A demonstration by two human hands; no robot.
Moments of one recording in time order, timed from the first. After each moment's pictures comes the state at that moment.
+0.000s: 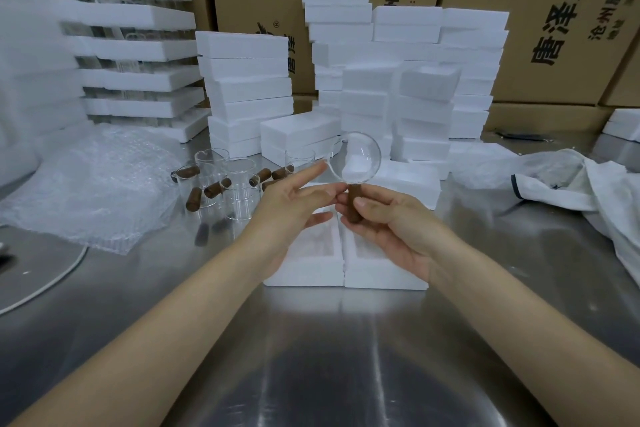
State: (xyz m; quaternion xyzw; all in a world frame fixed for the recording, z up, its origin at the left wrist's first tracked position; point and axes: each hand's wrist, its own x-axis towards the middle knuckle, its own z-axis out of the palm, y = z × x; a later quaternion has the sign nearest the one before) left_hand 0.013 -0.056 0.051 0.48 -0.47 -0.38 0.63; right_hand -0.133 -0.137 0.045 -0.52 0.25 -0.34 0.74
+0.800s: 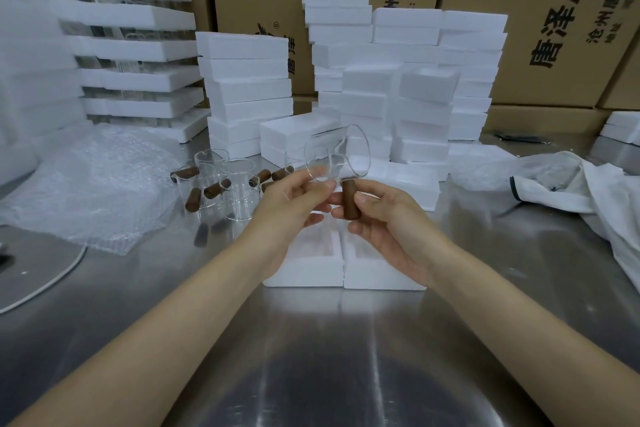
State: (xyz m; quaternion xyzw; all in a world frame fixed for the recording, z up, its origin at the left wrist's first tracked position) left_hand 0.012 -0.058 0.050 0.51 -0.44 -0.36 0.64; right_hand -0.132 -0.126 0.052 -0.58 0.21 -0.34 0.71
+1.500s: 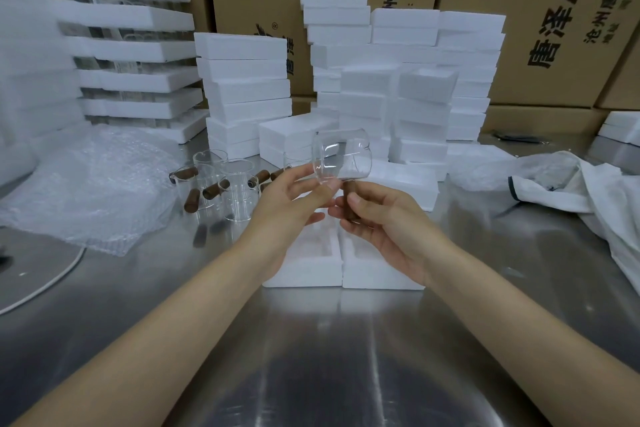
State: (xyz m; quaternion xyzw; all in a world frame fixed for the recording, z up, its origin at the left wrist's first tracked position) left_hand 0.011 -0.058 0.051 0.49 -0.43 -0.35 0.67; right_hand -0.132 -0.130 0.048 -0.58 0.21 -0.35 0.70
